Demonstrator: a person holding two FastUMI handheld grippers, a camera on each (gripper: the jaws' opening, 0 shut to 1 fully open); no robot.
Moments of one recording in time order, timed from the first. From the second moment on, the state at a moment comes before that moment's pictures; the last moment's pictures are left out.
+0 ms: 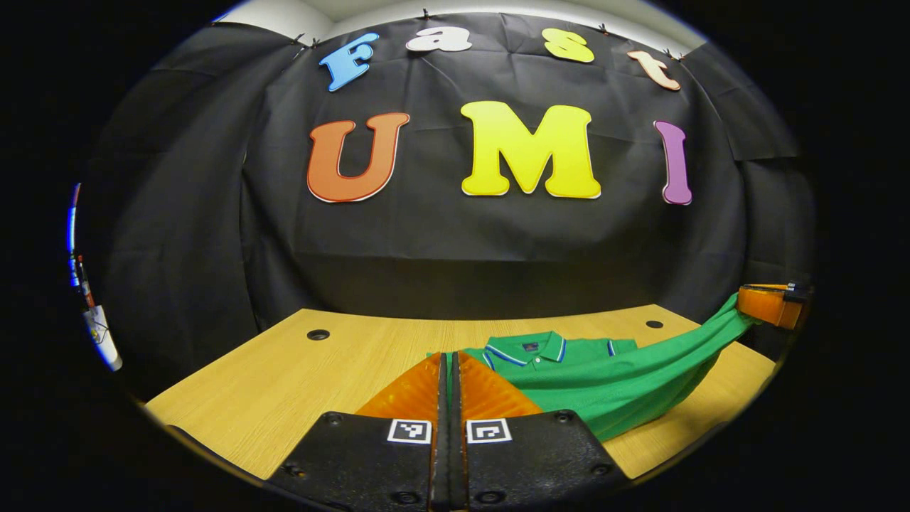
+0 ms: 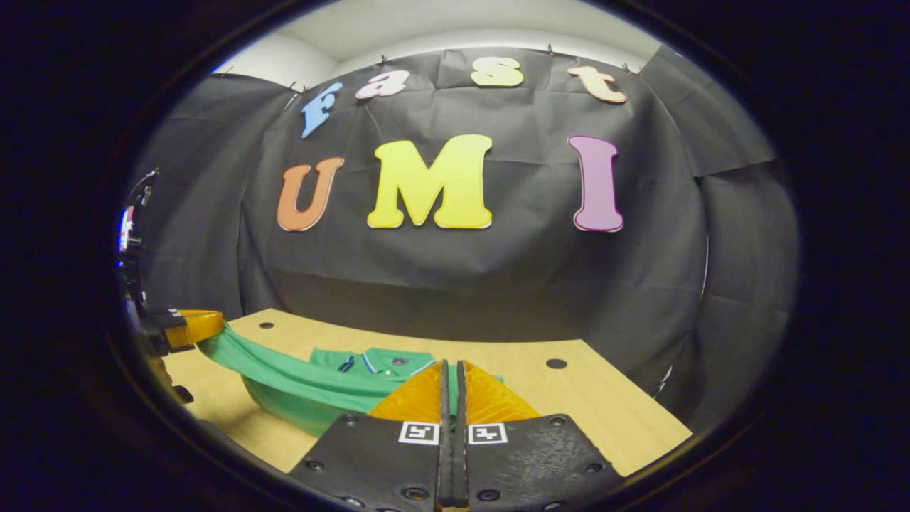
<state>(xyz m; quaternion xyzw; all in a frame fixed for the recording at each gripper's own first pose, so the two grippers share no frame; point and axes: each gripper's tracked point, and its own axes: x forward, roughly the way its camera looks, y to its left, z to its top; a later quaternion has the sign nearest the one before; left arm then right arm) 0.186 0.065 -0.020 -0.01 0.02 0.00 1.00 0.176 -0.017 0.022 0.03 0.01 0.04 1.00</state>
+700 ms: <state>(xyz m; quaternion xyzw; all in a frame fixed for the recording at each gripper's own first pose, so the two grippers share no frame) 0.377 0.060 0.010 -0.03 0.02 0.00 1.00 0.371 -0.013 0.061 0.03 0.01 0.01 1.00</state>
